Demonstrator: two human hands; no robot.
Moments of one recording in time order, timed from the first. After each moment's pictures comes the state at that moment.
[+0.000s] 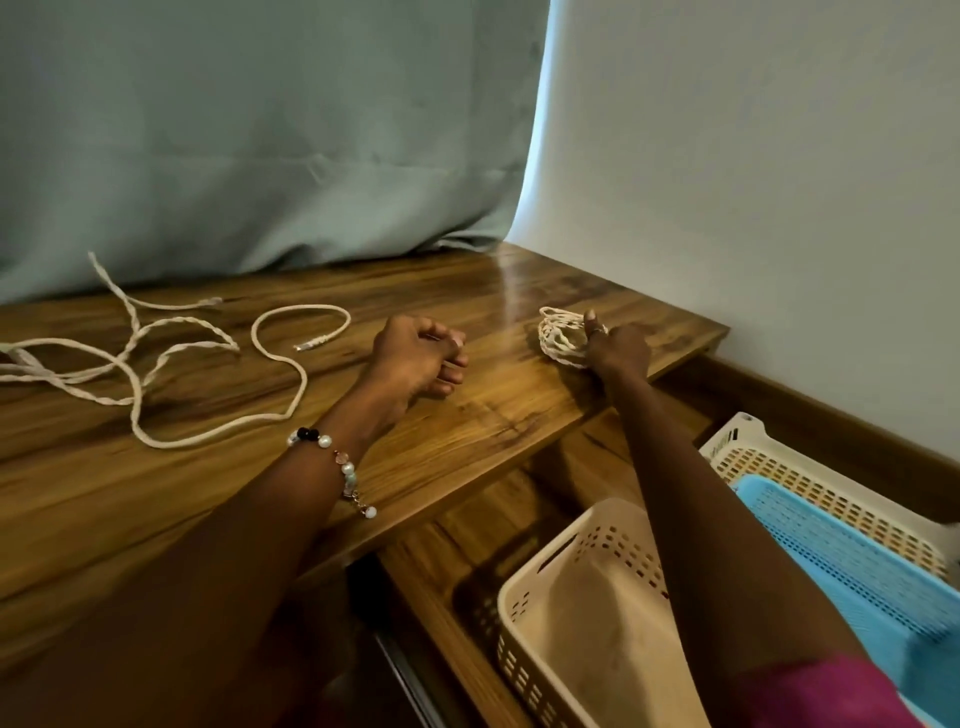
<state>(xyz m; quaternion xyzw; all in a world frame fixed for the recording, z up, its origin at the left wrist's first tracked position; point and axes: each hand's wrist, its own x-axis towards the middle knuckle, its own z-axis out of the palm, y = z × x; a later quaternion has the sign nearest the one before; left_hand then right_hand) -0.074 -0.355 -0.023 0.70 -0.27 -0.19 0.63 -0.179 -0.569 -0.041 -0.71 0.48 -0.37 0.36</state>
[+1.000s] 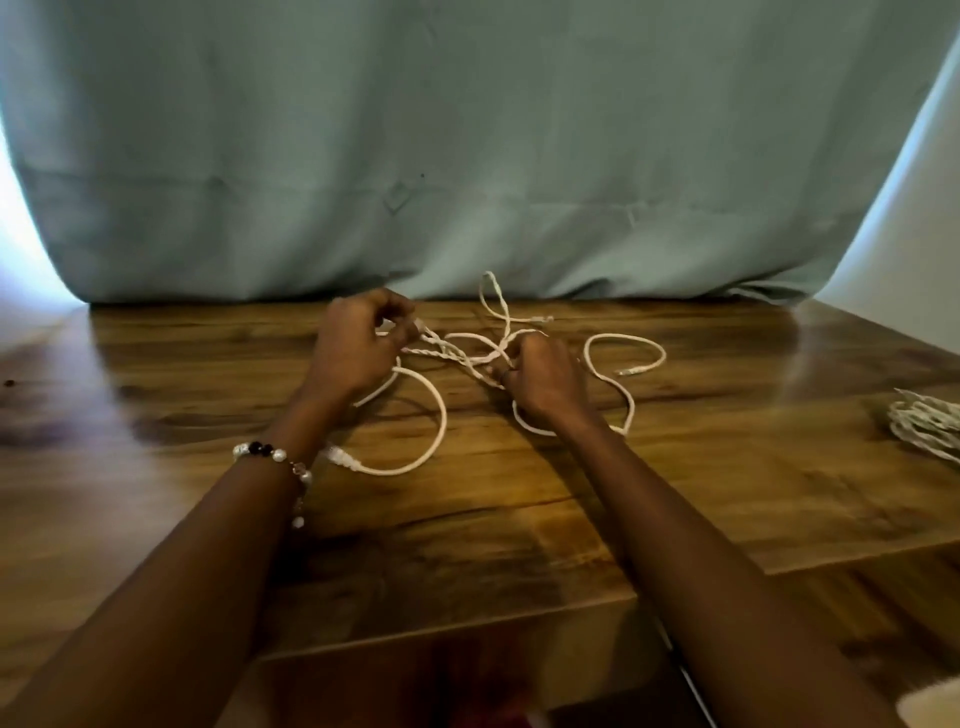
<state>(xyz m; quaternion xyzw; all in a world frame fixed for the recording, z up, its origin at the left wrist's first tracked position) 0.031 -0.012 0.007 0.85 -0.21 0.26 0.42 0.011 -0.217 -0.027 -0.95 0.06 -0.26 0.17</state>
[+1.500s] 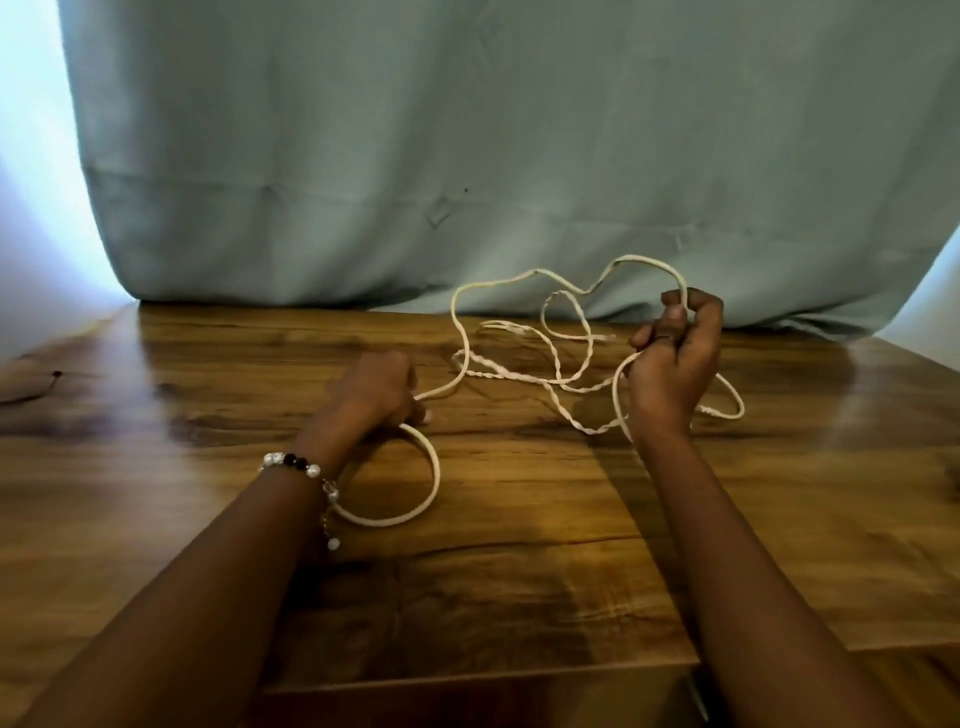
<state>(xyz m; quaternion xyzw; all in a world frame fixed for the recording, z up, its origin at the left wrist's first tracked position) 0.051 -0.004 -0.009 0.98 -0.07 0.03 0.20 0.004 -0.250 -0.001 -0.60 0.02 -0.56 0.57</state>
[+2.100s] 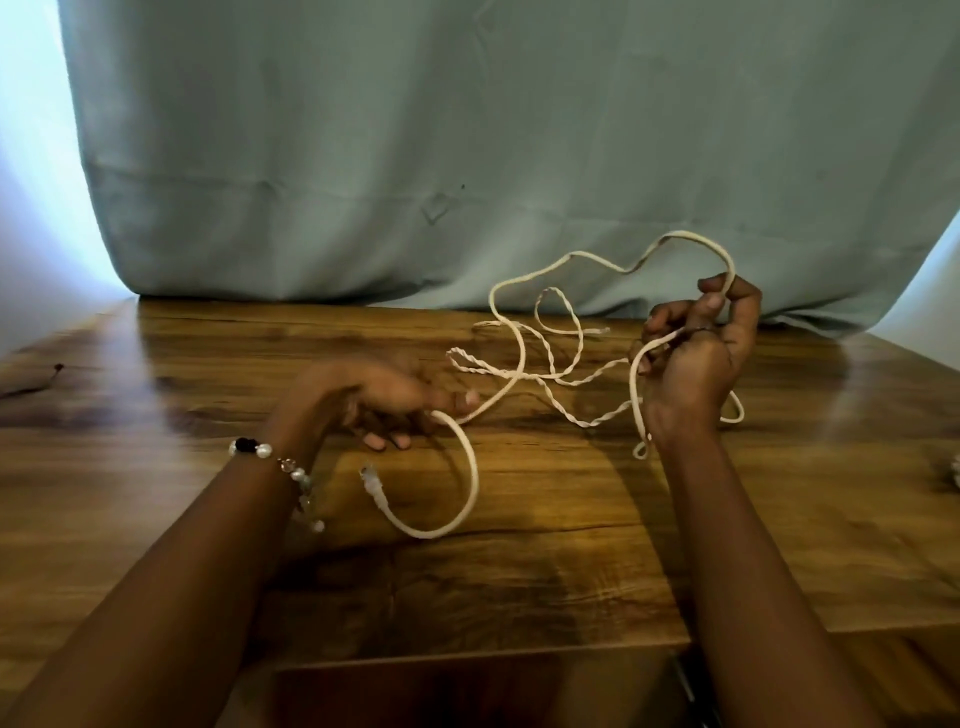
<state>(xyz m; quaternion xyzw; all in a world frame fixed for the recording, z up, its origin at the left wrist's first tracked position) 0.014 -0.004 0.024 0.89 -0.11 -0.25 0.35 -0.029 -0.255 0.017 -0.46 -0.08 -0.47 0.75</state>
